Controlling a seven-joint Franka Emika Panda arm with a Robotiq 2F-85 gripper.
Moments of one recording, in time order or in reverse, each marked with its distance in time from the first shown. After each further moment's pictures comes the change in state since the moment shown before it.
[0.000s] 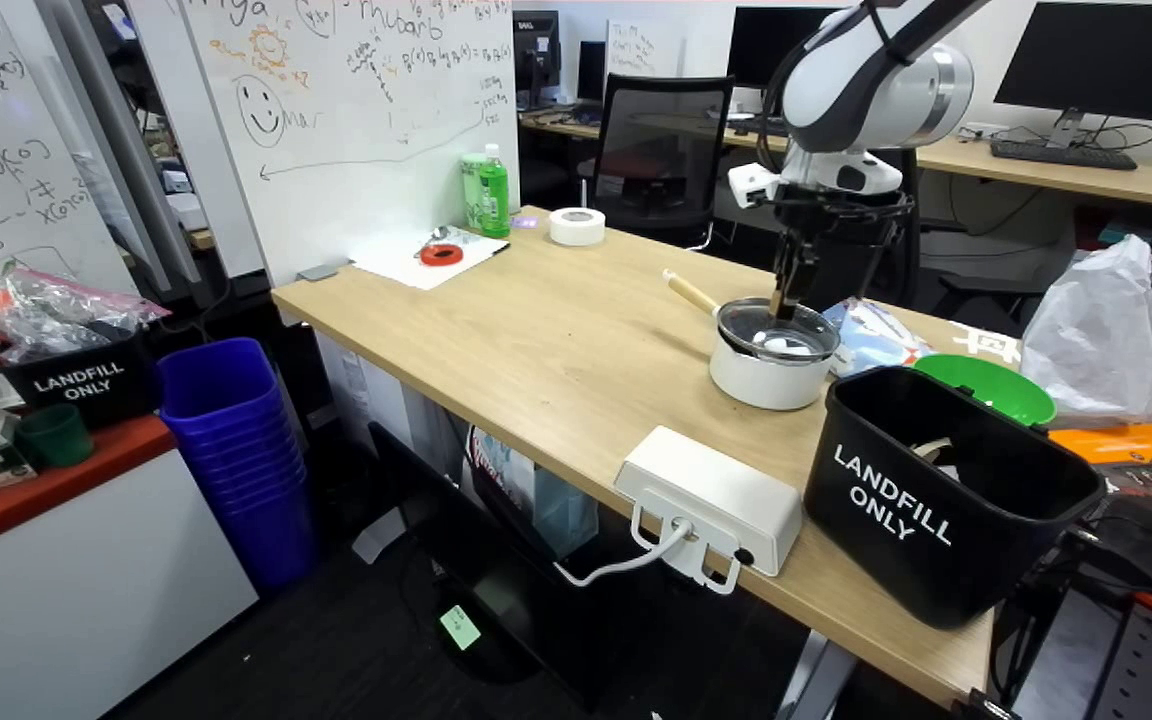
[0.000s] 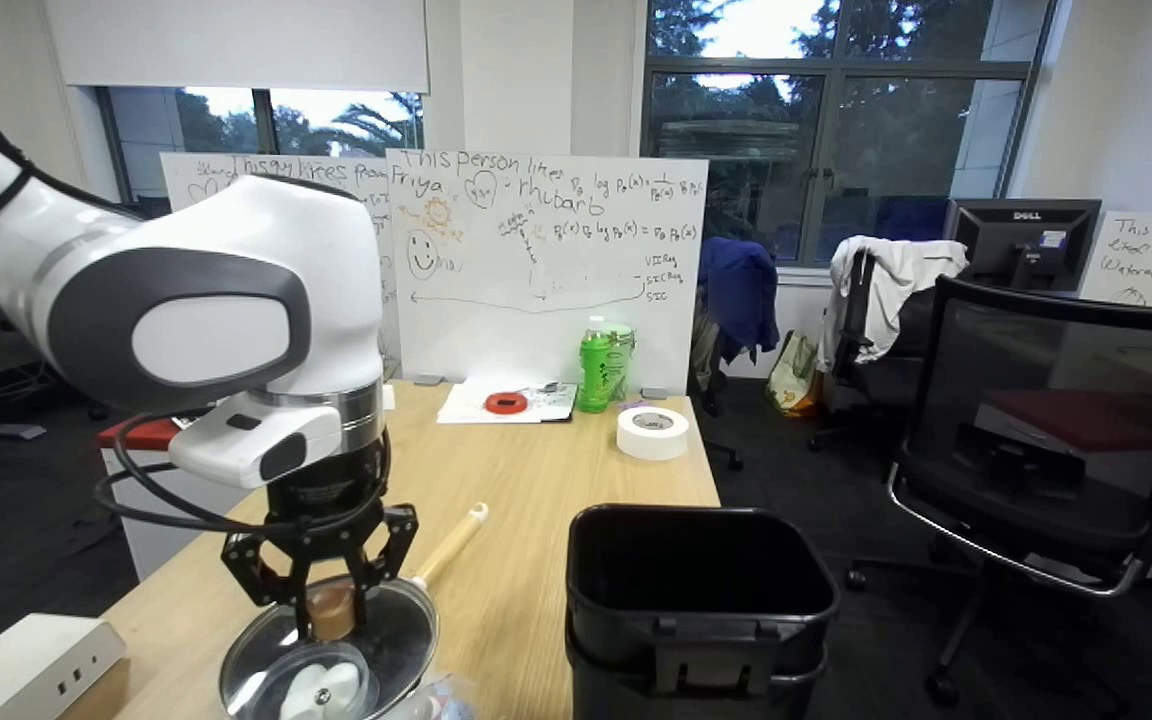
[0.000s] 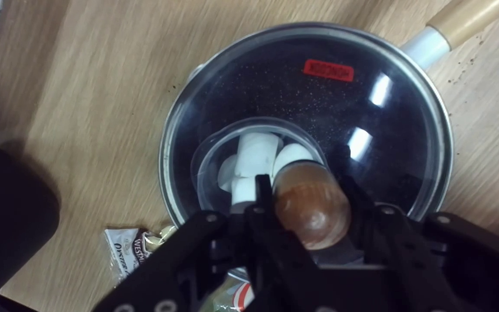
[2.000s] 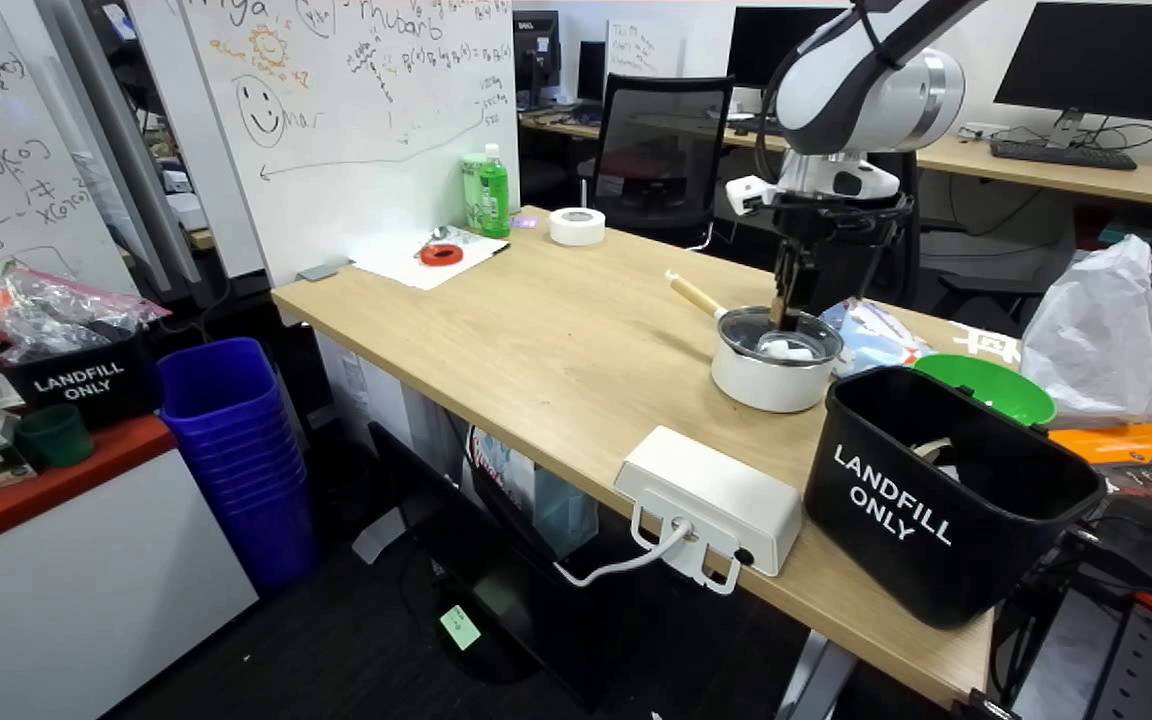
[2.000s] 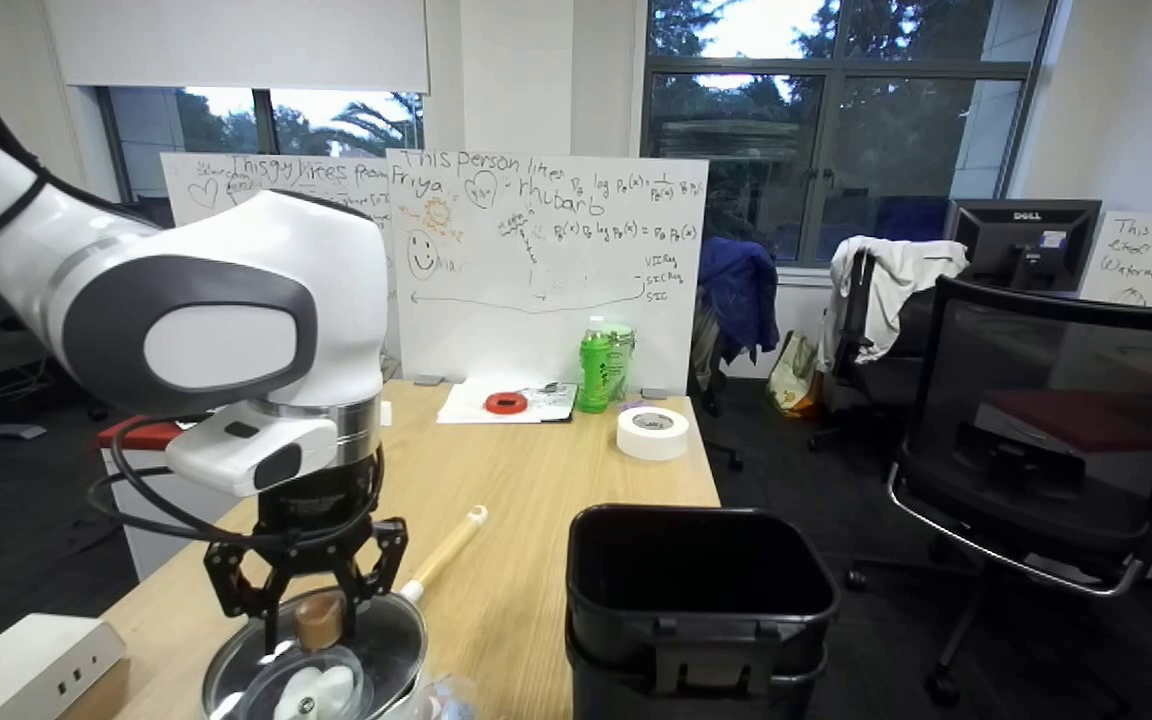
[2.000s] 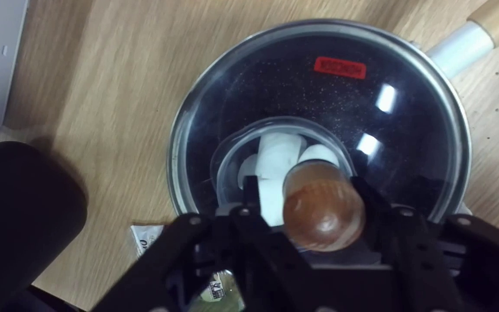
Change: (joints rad) arm 0.000 0.020 0.004 0.020 0.019 -0.072 0.010
